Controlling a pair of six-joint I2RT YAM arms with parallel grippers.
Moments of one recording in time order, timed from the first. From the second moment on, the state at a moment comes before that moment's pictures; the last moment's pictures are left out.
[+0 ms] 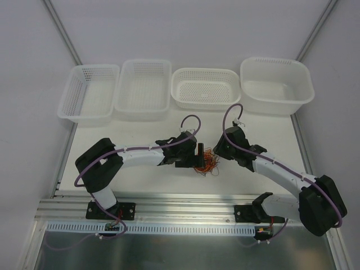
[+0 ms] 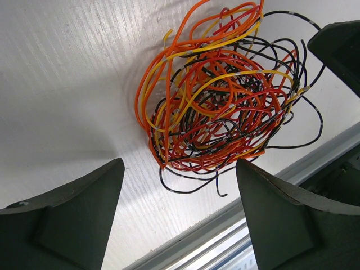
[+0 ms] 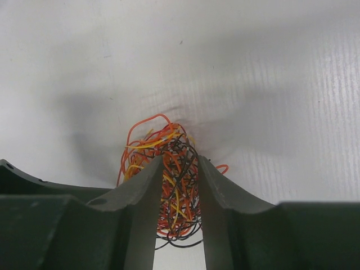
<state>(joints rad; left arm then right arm) -0.98 1.69 0.95 -0.16 0.04 -0.88 0.60 1.17 0.63 -0.28 0.17 0.85</state>
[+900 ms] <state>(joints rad) -0.98 1.73 0.94 -0.14 0.00 -0.96 0.62 0.98 0.80 -0.46 0.17 0.82</state>
